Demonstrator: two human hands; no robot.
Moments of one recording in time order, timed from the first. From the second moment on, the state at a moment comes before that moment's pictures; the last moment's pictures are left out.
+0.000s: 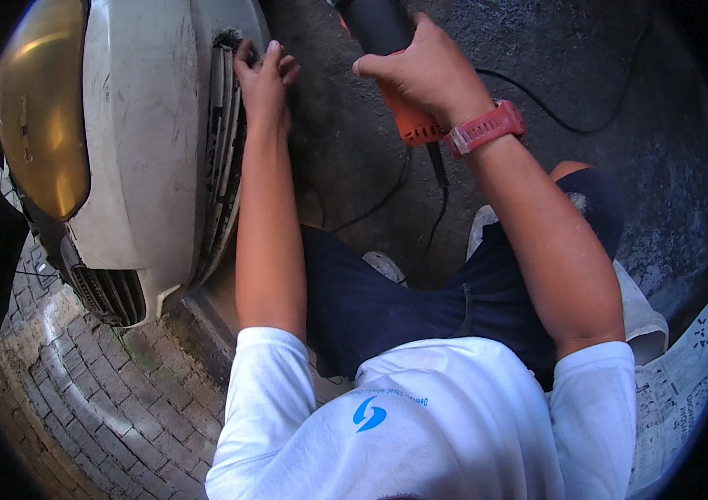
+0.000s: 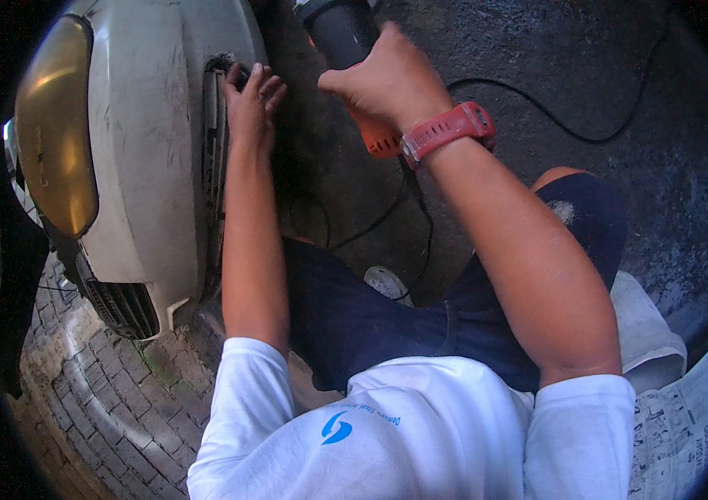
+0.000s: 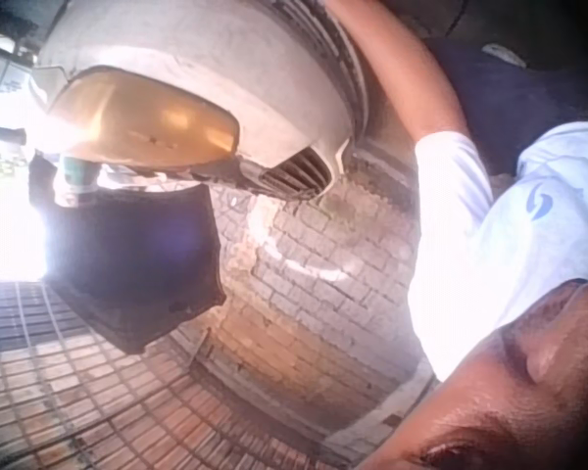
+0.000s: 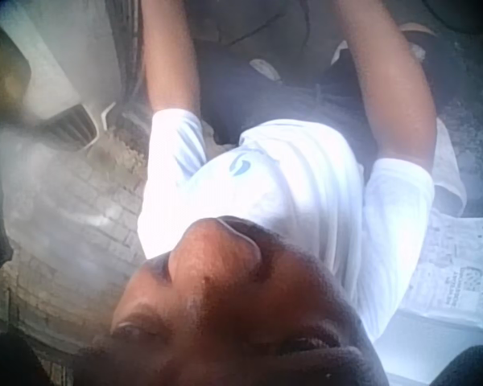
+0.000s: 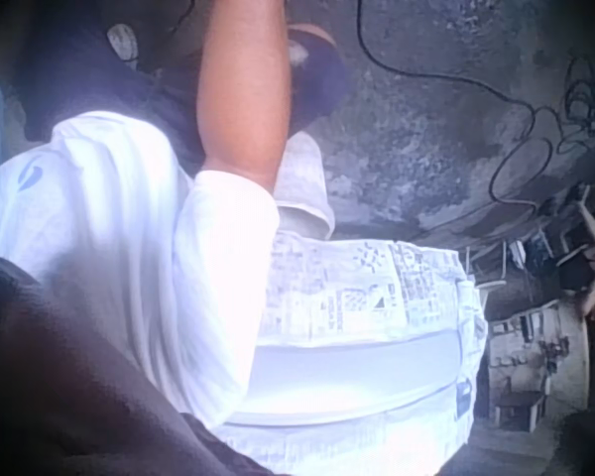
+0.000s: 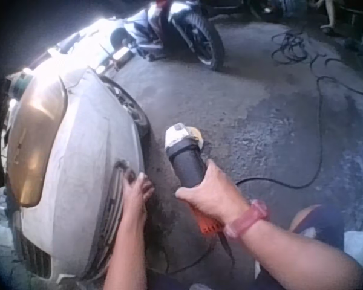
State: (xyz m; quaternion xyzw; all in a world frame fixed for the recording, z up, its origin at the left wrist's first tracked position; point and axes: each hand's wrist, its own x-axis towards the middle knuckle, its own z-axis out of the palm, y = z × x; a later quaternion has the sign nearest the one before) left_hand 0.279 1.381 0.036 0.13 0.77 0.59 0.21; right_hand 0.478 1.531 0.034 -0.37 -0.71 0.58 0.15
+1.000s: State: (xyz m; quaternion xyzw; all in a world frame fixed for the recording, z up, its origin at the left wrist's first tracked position) left_hand 0.319 1.337 0.045 0.03 0.53 0.77 0.35; right_hand 0.457 1.481 0.084 -0.10 -0.91 0.36 0.16
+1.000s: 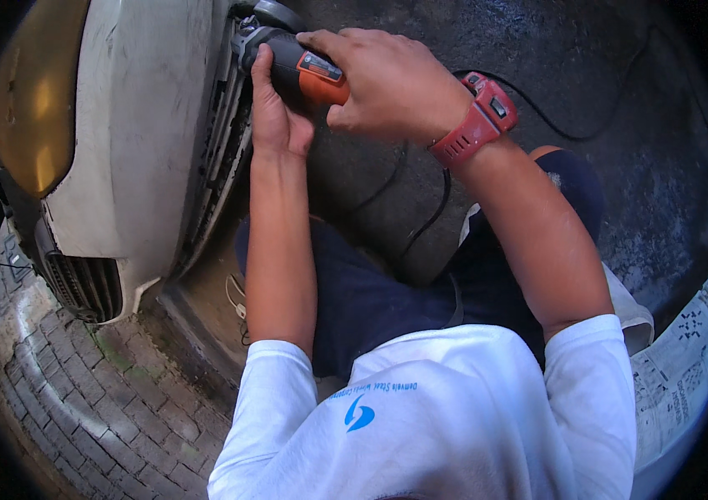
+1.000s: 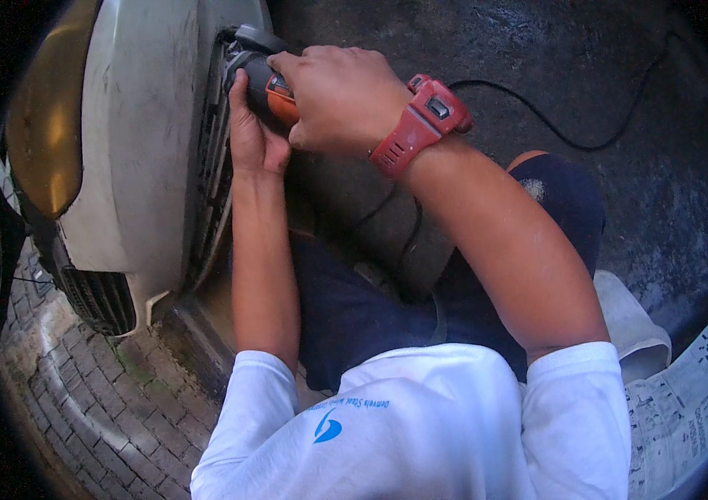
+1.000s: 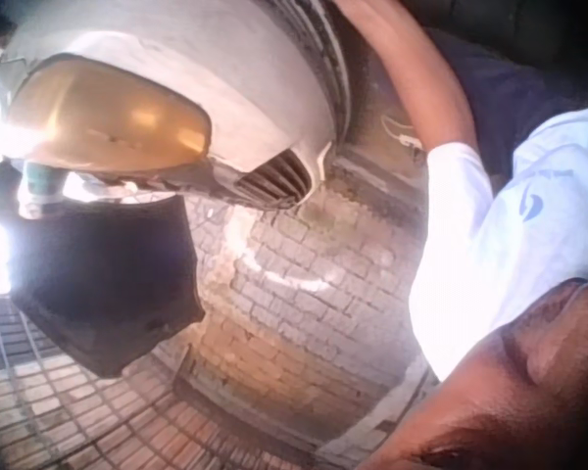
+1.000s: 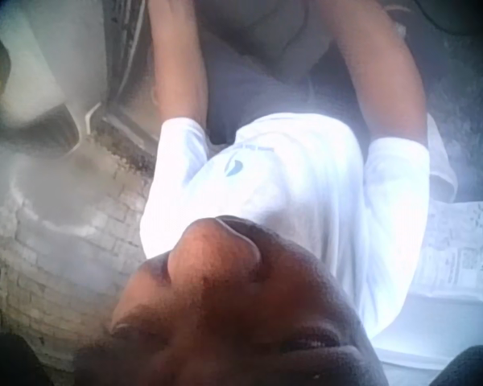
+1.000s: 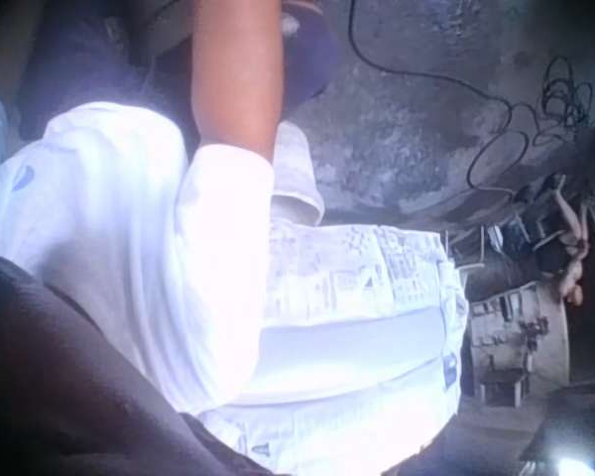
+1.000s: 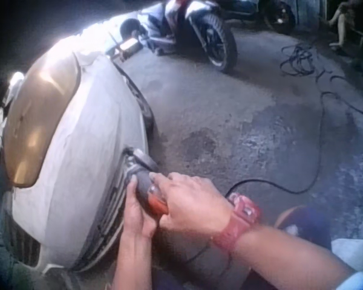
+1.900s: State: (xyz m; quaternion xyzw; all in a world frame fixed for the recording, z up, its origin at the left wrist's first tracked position) left_hand 0.311 1.353 0.047 0.05 0.41 0.81 0.41; right_hand 0.449 1.512 0.165 -0.07 -0.91 0.40 0.06
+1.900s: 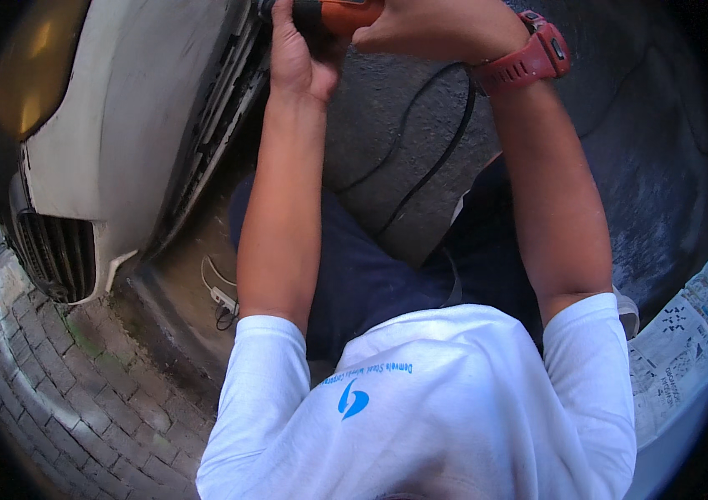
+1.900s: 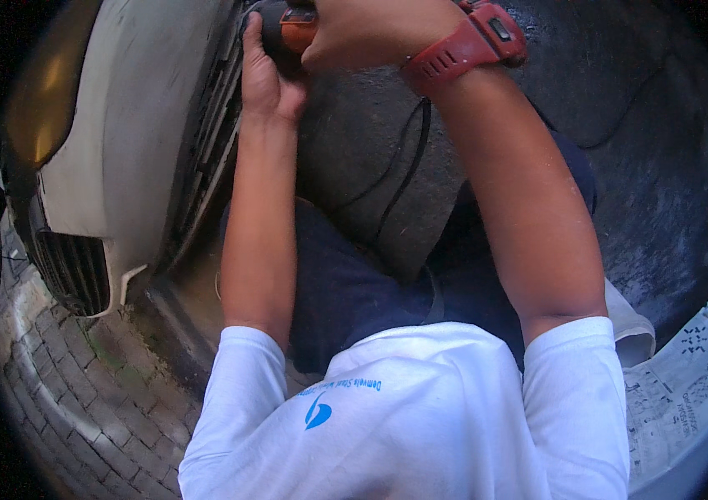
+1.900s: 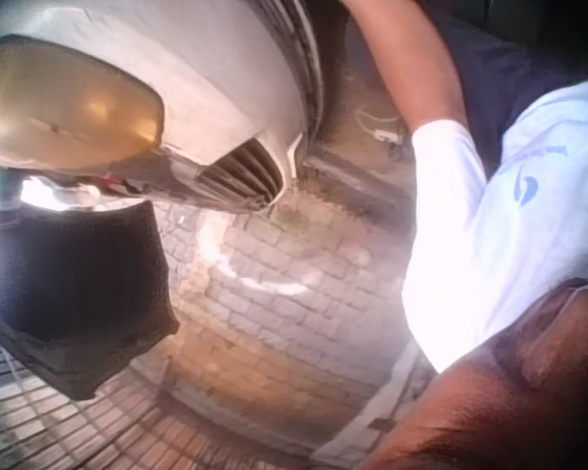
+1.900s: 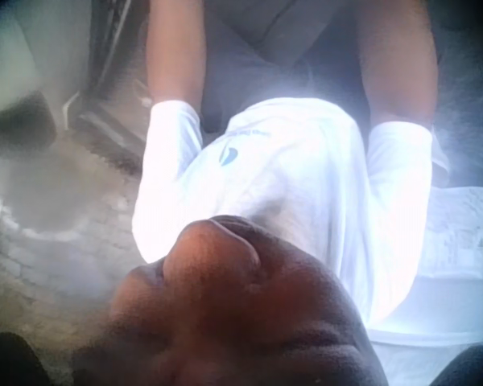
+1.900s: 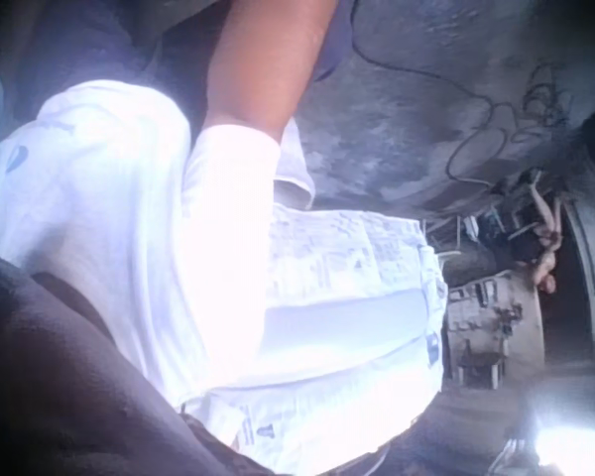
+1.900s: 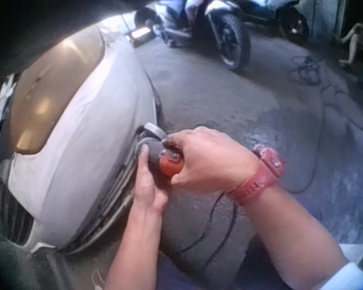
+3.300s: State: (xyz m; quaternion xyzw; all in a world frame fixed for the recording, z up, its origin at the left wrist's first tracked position) left_hand 0.317 1.382 0.038 0.04 0.25 0.89 0.39; right_hand 0.420 1.486 0.207 -0.02 -0.99 0.10 0.05
